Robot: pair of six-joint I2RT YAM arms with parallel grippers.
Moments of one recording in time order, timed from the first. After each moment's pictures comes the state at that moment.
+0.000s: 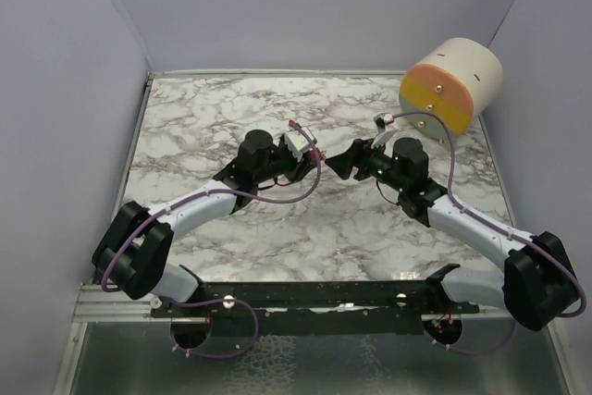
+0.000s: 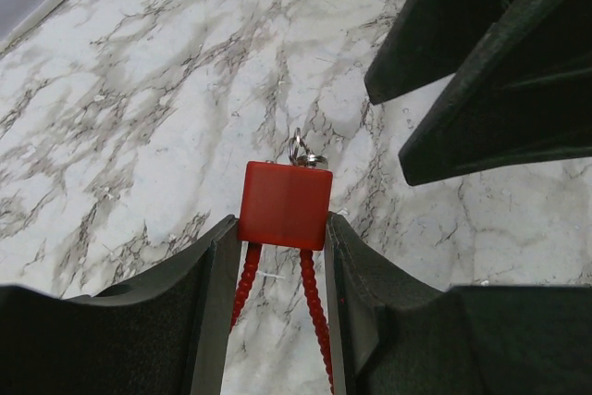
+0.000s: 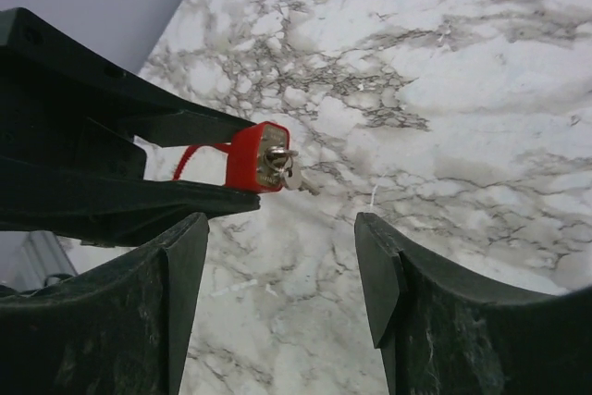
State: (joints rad) left arm -0.63 1.42 0.79 0.36 0.37 0.16; right arm 0.52 1.21 0.67 0.32 -0.25 0.44
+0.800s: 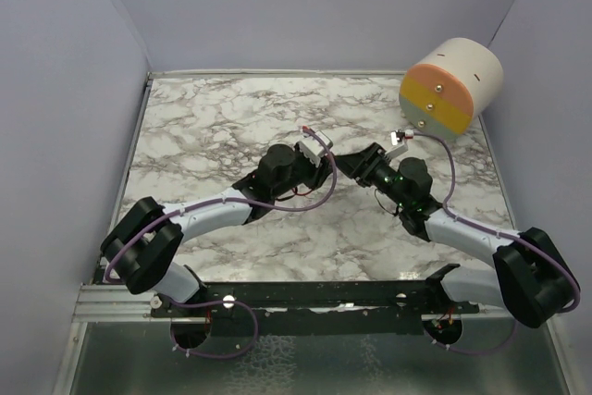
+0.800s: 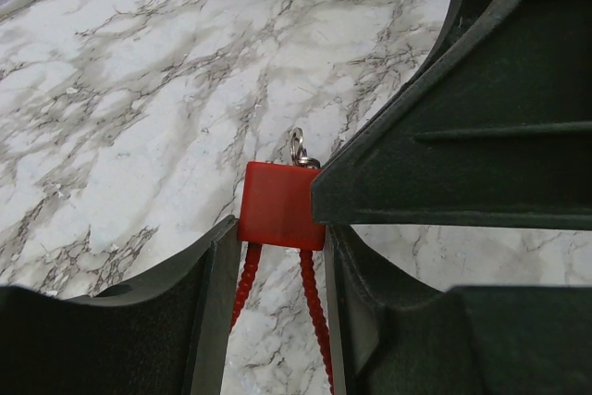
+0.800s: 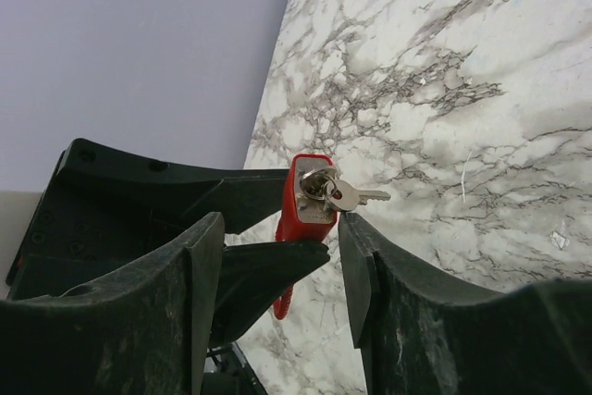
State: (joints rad) left arm -0.80 1.47 0.79 0.46 0.10 -0.02; right arm 0.52 1.22 0.44 0.71 -0.17 1.00
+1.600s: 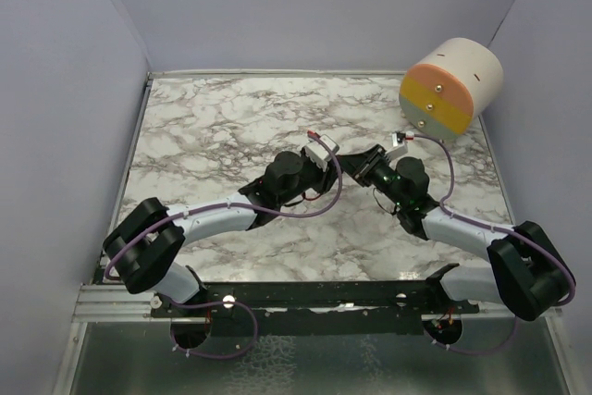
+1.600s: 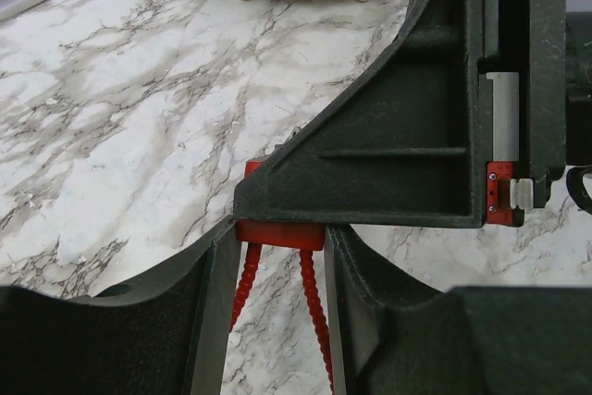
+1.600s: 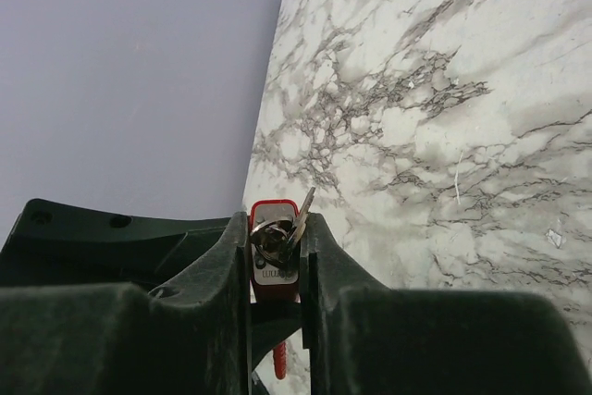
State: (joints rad) left arm -0.89 1.48 0.79 0.51 0.00 -0.07; right arm 0.52 1.27 0.44 0.74 -0.13 1.07
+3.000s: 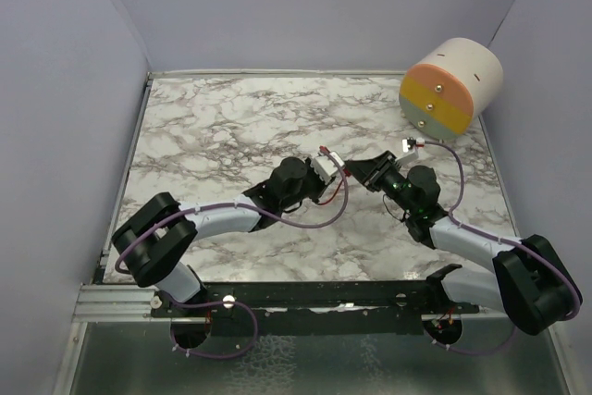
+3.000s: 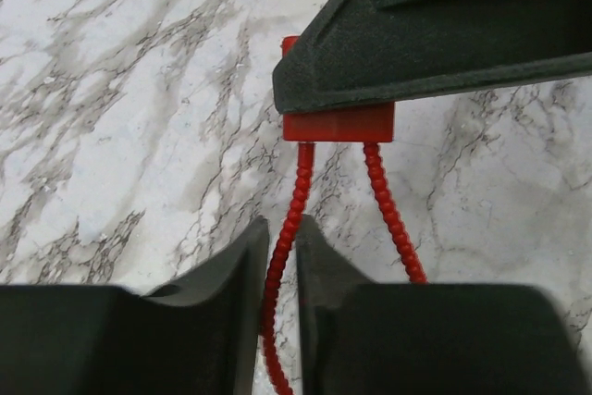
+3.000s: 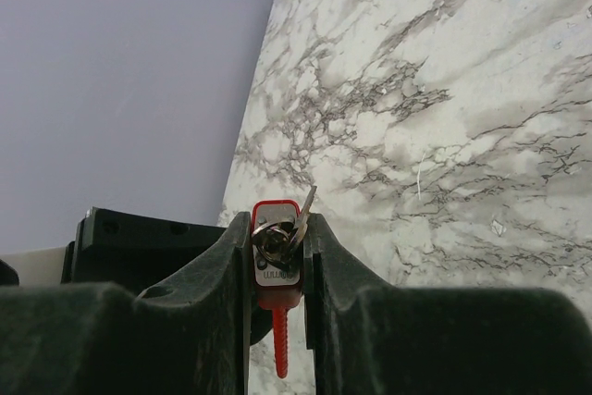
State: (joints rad) left arm -0.89 1.53 0.75 0.49 0.02 0.13; right arm 0.45 1.18 0.34 0.77 -0.18 1.00
